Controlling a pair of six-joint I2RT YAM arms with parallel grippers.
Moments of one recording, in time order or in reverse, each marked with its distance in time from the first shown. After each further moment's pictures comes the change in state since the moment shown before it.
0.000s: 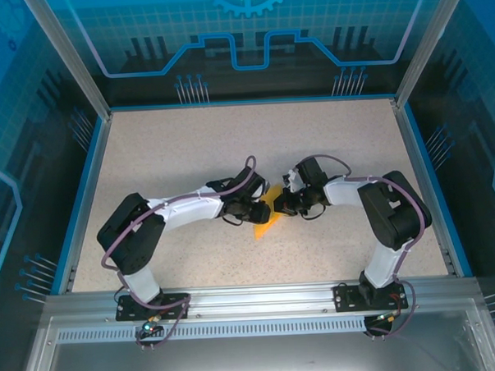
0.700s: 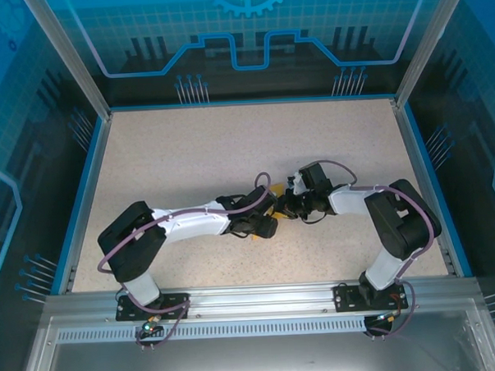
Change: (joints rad) left arm -0.153 -0.023 -0.049 0.026 -0.216 -0.032; right arm 0.013 -0.090 -0.105 0.130 0.019 0.200
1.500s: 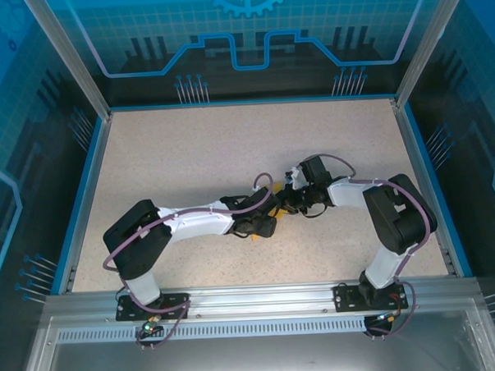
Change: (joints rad) left arm -0.007 0.037 0.024 -0.027 -0.078 -0.048; right arm -0.039 0.047 0.086 -0.092 -0.084 -0.118
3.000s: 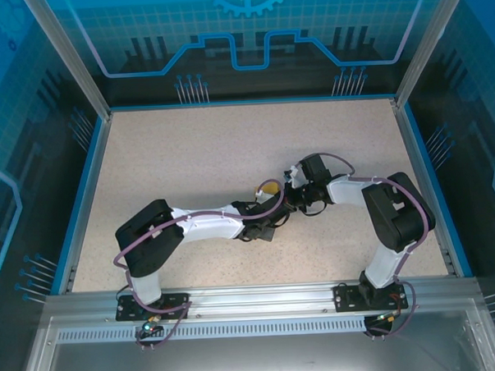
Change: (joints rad) left arm -0.068 0.071 0.042 -0.059 -0.176 -0.080; right arm -0.006 0.019 0.028 -0.018 -0.043 -0.011
